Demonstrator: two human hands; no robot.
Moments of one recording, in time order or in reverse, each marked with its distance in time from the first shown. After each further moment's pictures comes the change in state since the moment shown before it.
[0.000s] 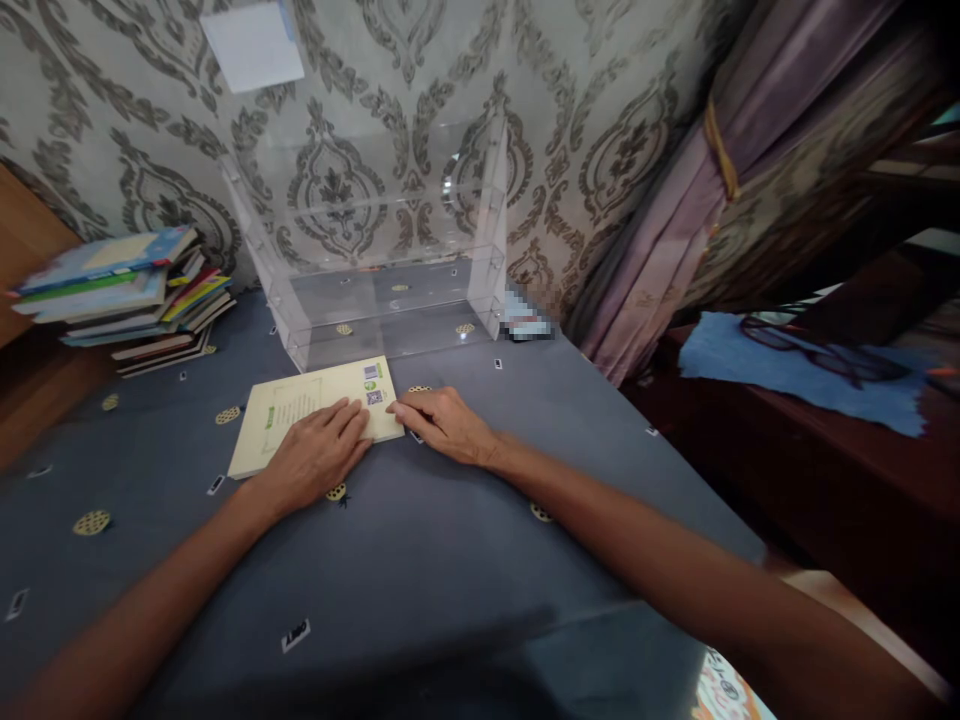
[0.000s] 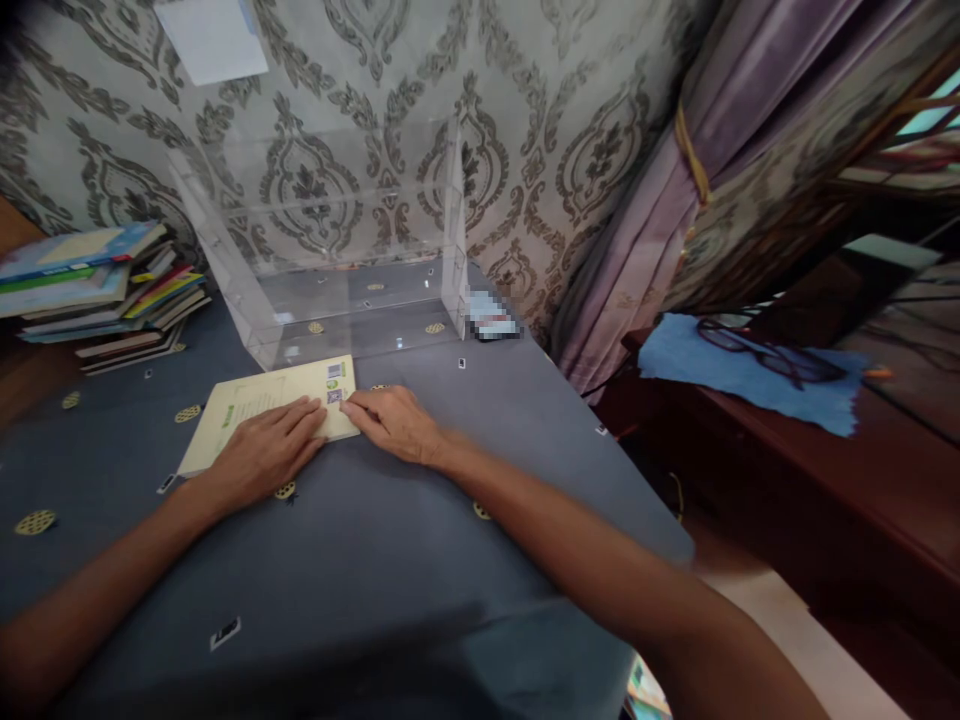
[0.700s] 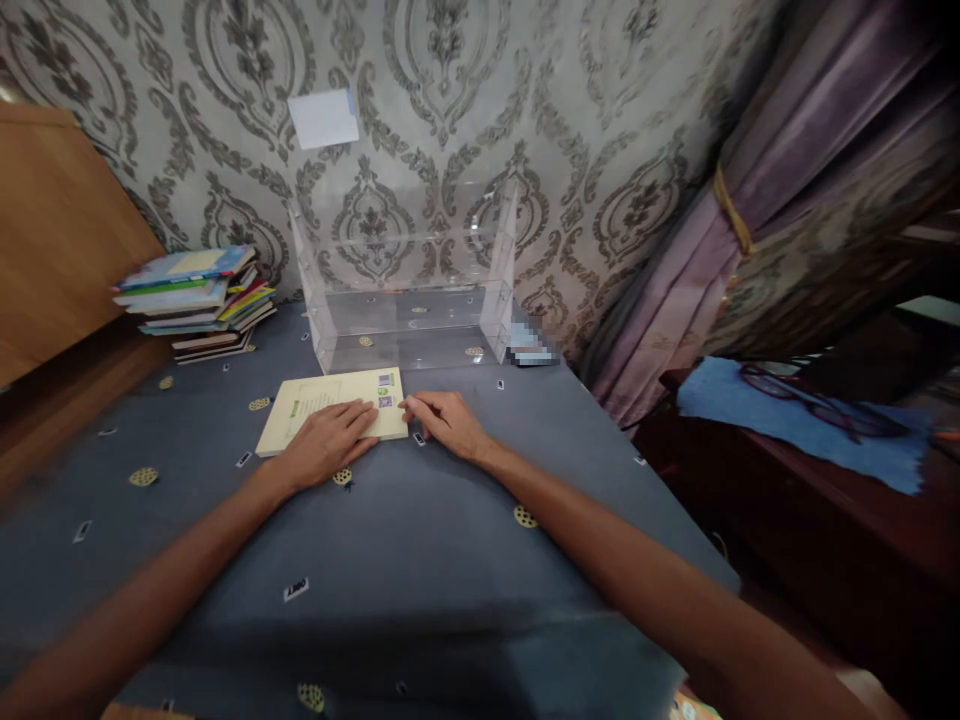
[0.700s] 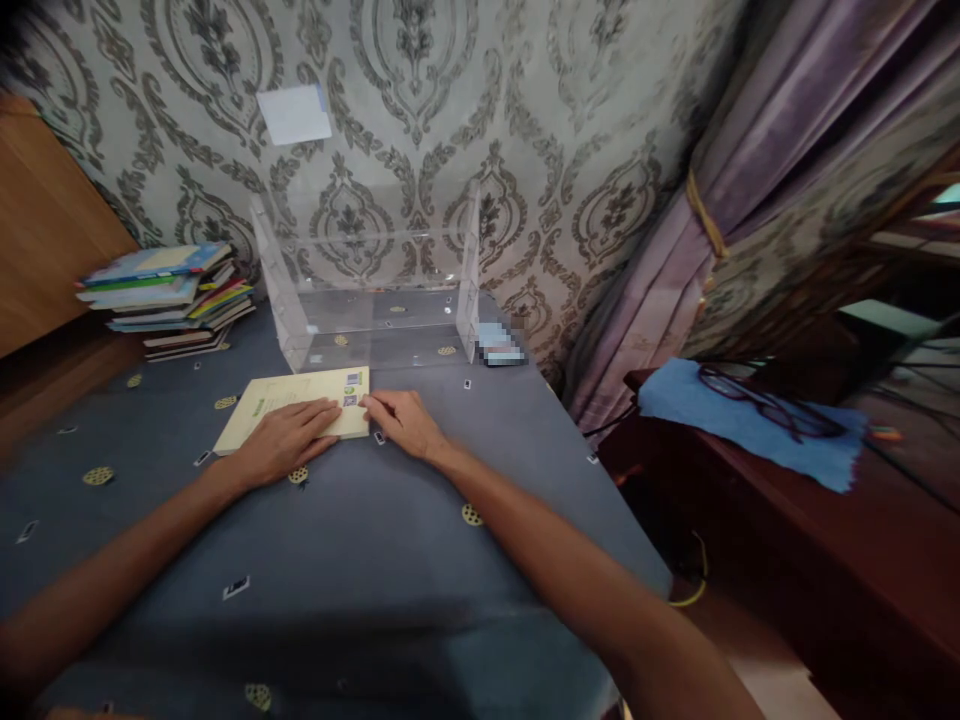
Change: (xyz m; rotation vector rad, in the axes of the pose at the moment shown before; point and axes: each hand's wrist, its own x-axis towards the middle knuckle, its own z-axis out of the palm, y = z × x) left_hand -0.010 -0.003 0.003 -0.071 0.004 -0.061; right_hand 0.001 0.005 -0.002 0.197 0.043 0.080
